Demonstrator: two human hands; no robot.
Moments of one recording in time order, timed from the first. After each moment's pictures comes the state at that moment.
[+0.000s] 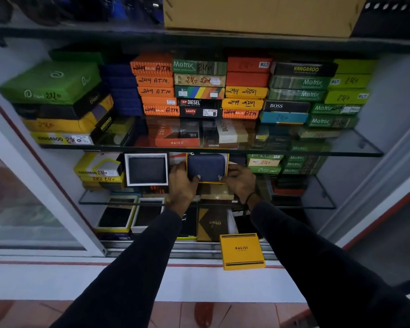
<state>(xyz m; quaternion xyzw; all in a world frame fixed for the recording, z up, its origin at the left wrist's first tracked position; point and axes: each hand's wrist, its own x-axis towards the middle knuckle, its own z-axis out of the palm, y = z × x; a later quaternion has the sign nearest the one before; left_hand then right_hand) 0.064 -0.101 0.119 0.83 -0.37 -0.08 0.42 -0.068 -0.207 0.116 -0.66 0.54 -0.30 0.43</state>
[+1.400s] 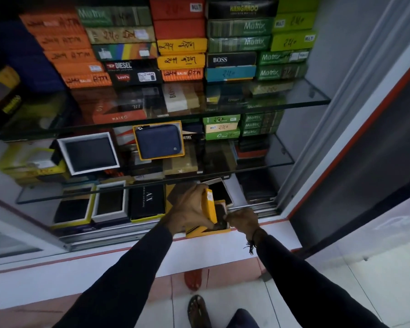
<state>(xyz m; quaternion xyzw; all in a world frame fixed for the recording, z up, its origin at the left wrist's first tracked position) -0.050 -0.081 0.034 0.71 -0.64 -0.25 0.16 -0.234 -0.140 -0.014 -0.55 0.67 -0.11 0.48</state>
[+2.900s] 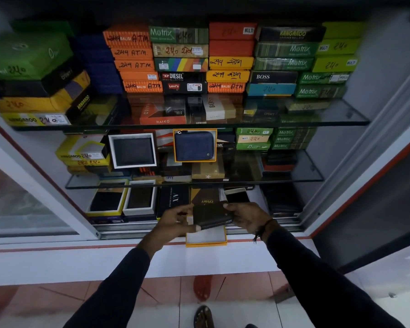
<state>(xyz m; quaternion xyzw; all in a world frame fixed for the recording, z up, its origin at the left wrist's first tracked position) 0.038 0.009 0.000 0.65 -0.41 -0.46 0.44 -0.176 -0.131 0.049 -0.38 0.49 -0.14 0.77</state>
